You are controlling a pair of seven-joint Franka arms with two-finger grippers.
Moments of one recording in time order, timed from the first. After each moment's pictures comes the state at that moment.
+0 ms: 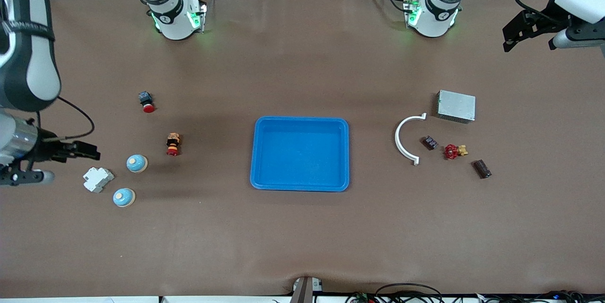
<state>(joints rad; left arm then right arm) -0.09 -0.20 -0.05 -1.70 0.04 1.47 -0.13 -0.07 0.29 -0.05 -1.57 0.05 1.82 -0.18</state>
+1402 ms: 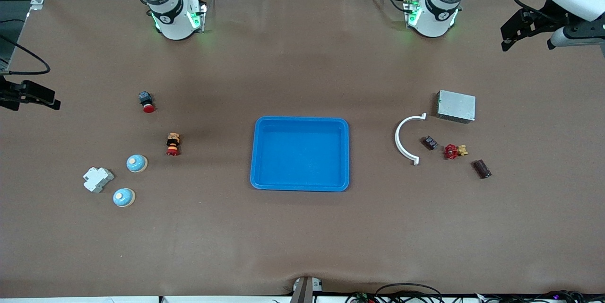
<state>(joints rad) -0.08 -0.20 -0.05 -1.69 0.04 1.47 -0.14 -0.07 0.11 -0.05 -1.48 -0.01 1.53 -0.13</state>
